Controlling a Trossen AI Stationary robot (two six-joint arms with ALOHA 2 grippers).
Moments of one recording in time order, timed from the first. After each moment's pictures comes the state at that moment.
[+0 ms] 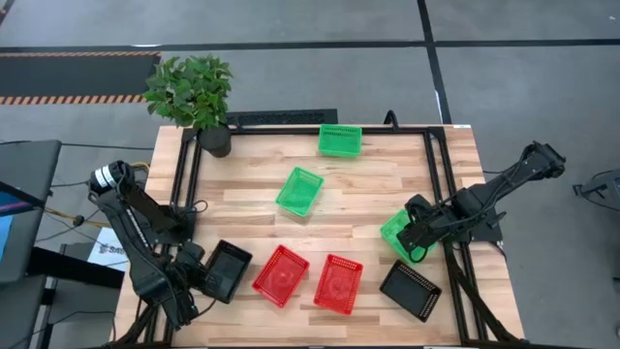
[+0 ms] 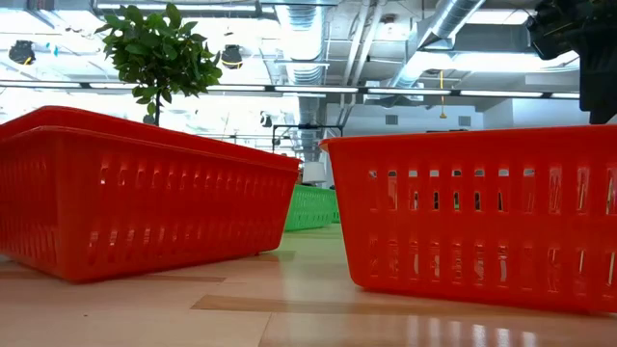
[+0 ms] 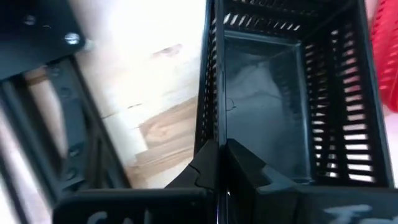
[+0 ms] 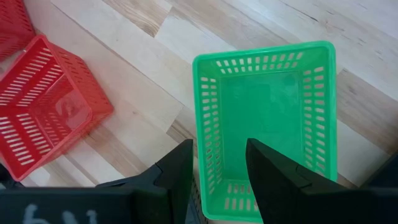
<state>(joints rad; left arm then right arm) -1.04 1.46 1.08 -1.29 -0.21 -2.29 0.51 0.98 0.83 -1.08 0.21 1.47</state>
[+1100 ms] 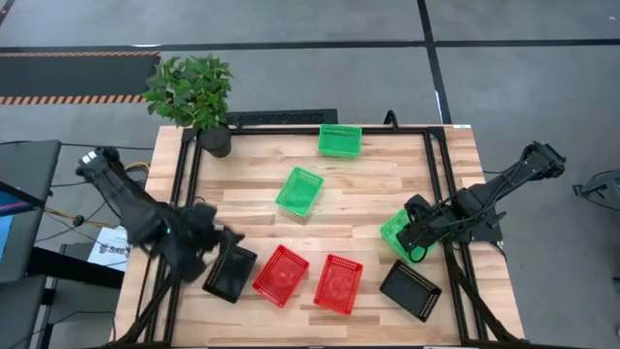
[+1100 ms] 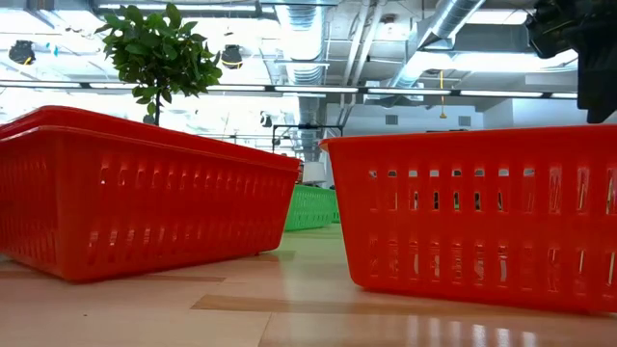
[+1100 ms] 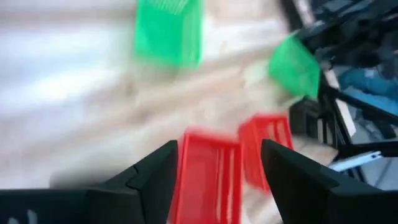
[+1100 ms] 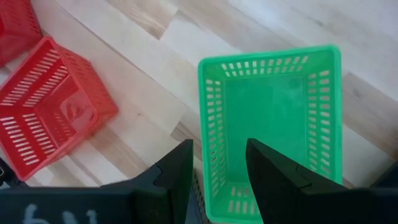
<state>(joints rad) -0.68 1.17 1.19 -1.13 -0.70 -1.81 0.51 0.98 0.83 -1.07 0.23 1.45</state>
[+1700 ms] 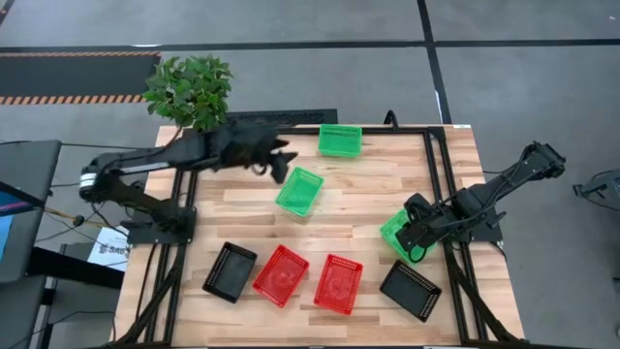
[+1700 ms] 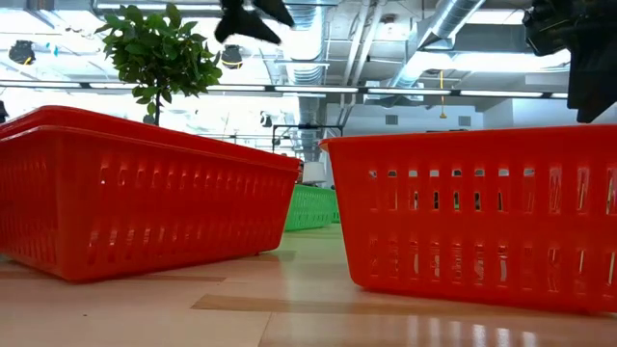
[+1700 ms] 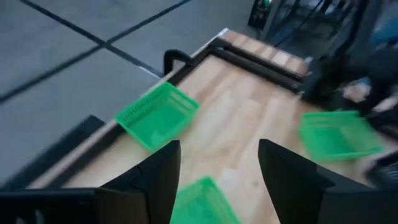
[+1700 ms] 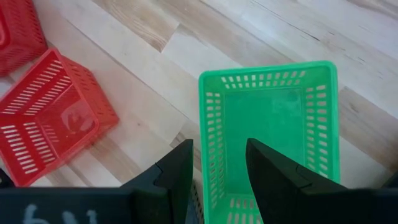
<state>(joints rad) 0.23 1.34 1.33 -0.50 -0.22 -0.27 0.51 0.98 0.83 -1.06 0.26 1.44</state>
